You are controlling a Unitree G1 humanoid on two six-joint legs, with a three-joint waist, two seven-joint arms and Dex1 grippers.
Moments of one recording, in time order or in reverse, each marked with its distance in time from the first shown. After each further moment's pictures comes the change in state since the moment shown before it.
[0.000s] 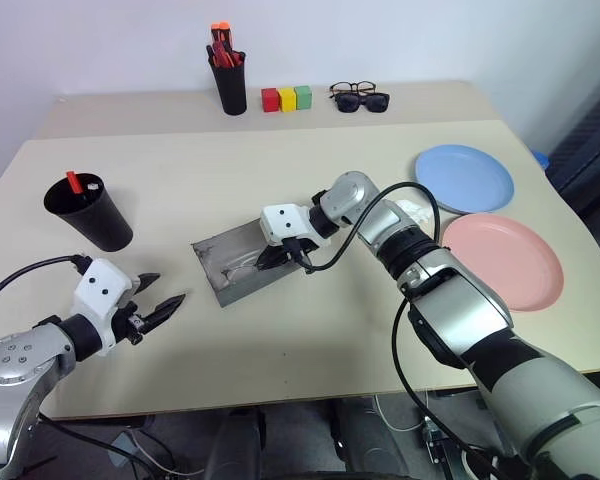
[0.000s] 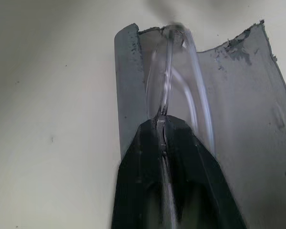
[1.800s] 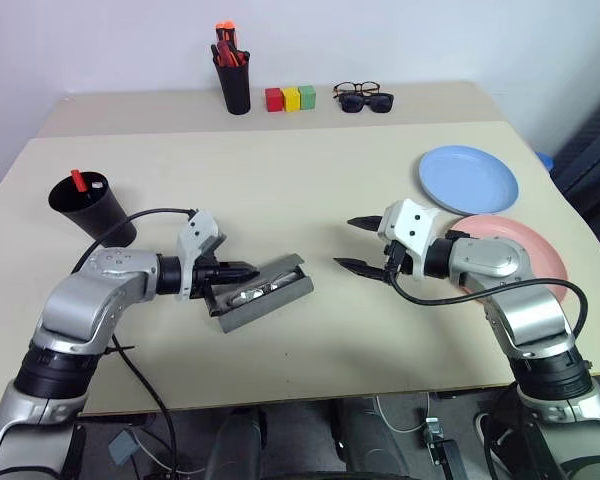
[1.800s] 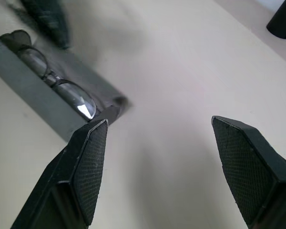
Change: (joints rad) left arm -0.587 -0.009 -0.420 0.208 -0.076 0.343 -0.296; right arm 0.767 -0.450 -0.369 -1.286 0.268 0.684 -0.502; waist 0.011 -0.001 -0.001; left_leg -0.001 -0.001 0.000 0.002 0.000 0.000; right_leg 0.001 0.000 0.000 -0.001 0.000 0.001
